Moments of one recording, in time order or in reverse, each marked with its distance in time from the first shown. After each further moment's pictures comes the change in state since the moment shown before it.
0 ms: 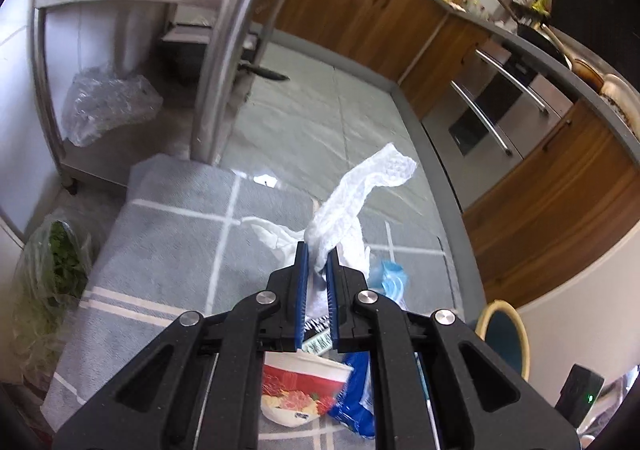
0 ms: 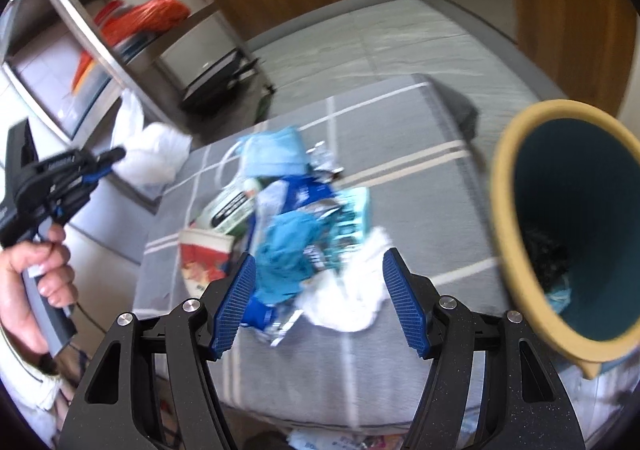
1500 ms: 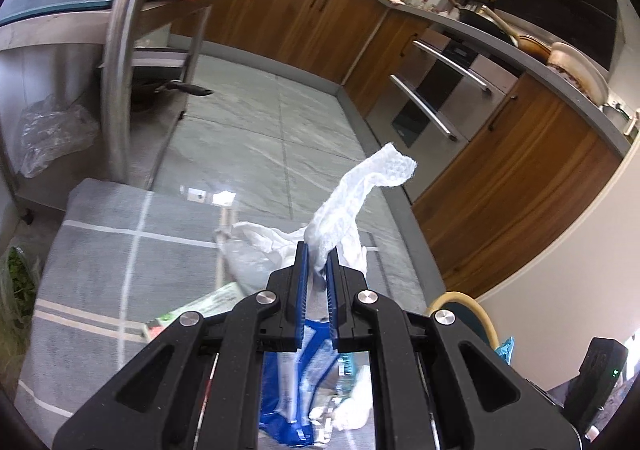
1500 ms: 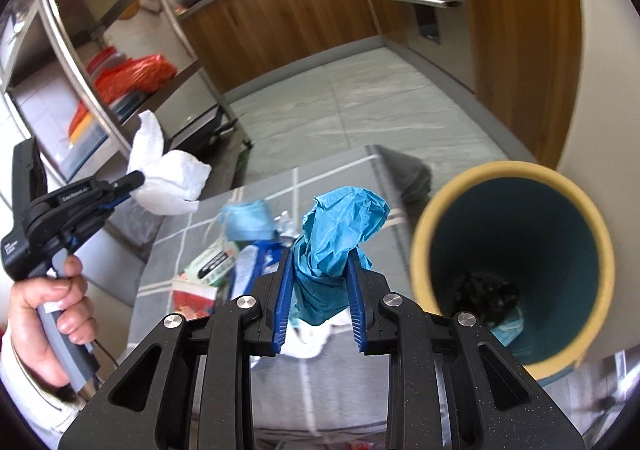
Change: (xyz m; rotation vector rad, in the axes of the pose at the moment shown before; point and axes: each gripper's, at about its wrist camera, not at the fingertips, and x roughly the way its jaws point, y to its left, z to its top) left arm 0.001 -0.091 -0.016 0.119 -0.024 -0.161; right arm -0.086 -0.036 0.019 0.039 -0.198 -0.101
